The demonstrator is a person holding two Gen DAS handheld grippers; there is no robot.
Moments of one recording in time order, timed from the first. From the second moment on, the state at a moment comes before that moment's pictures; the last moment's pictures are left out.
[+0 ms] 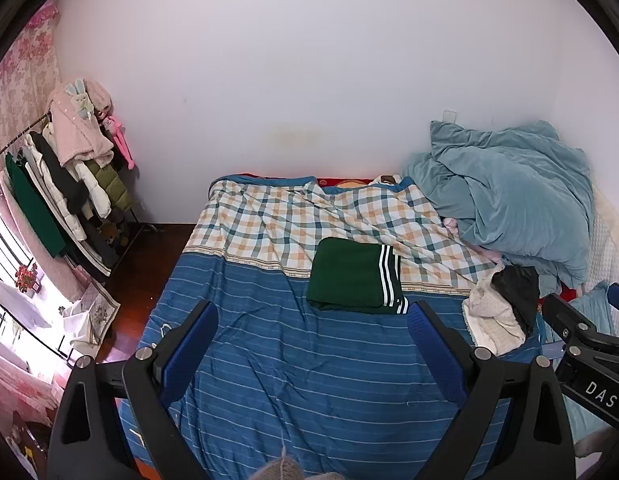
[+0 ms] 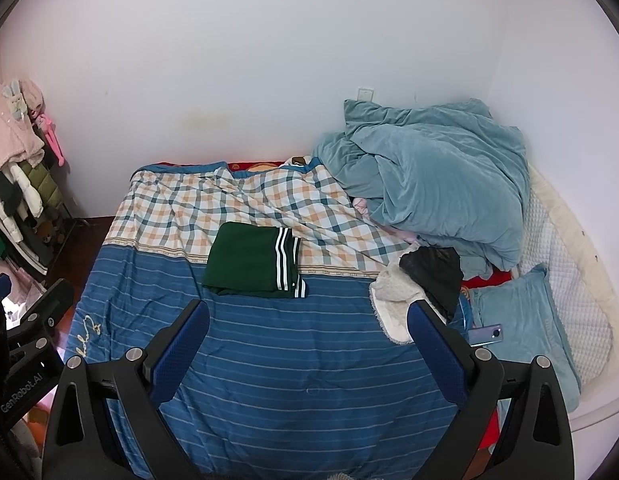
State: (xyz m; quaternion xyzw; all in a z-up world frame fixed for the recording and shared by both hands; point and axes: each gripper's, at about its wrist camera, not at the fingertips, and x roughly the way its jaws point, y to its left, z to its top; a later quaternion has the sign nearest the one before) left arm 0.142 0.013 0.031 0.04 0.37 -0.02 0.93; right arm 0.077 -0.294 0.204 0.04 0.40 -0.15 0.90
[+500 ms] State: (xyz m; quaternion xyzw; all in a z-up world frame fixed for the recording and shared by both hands) left arm 0.140 0.012 0.034 0.05 0.36 -0.02 0.93; right arm 0.070 -0.290 0.204 0.05 0.40 -0.16 0.90
